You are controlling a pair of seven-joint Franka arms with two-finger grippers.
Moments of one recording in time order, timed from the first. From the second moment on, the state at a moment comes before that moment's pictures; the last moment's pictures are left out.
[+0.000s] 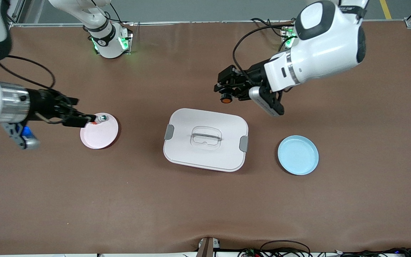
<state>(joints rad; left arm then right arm) -0.26 0.13 -0.26 -1.68 -0.84 2.05 -0.02 0.06 0.40 -0.03 -1.12 0.43 1.23 0.75</state>
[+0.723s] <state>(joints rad) -0.18 0.10 -0.25 -1.54 -0.52 1.67 -0.17 0.01 0.40 -0.02 -1.07 0.04 1.13 0.06</state>
